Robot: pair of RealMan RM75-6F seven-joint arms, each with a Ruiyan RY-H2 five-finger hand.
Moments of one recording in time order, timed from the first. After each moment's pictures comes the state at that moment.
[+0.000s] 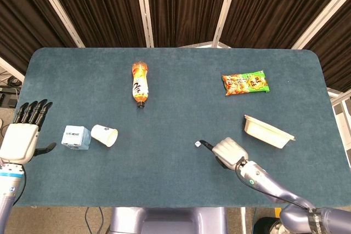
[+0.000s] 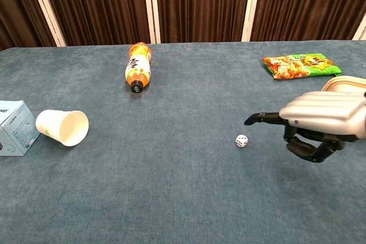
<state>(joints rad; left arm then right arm) -0.27 -1.07 -0.10 -1.81 1.37 1.38 0.27 0.64 -1.32 0.08 -1.65 -1.38 0.72 -0.39</state>
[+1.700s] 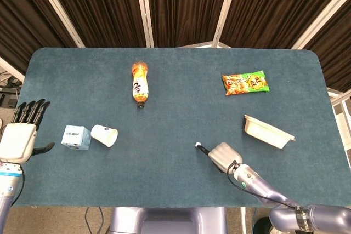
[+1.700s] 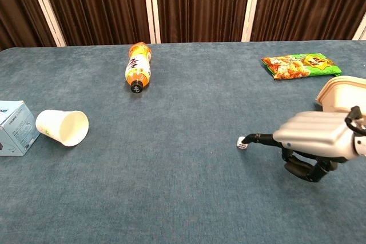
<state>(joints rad) -0.26 -1.06 -0.11 -1.81 1.36 1.37 0.26 0.72 -1.38 -0.04 -1.65 -1.18 0.77 -0.57</state>
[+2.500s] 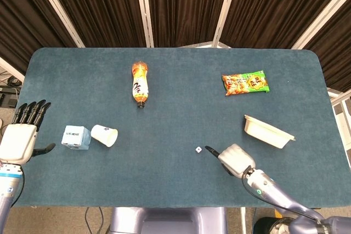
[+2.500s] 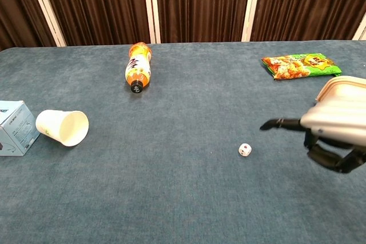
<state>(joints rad) -0.26 -1.06 -0.10 -1.82 1.37 1.38 0.25 0.64 -1.23 -0.09 -1.75 -1.40 0.93 -0.41</state>
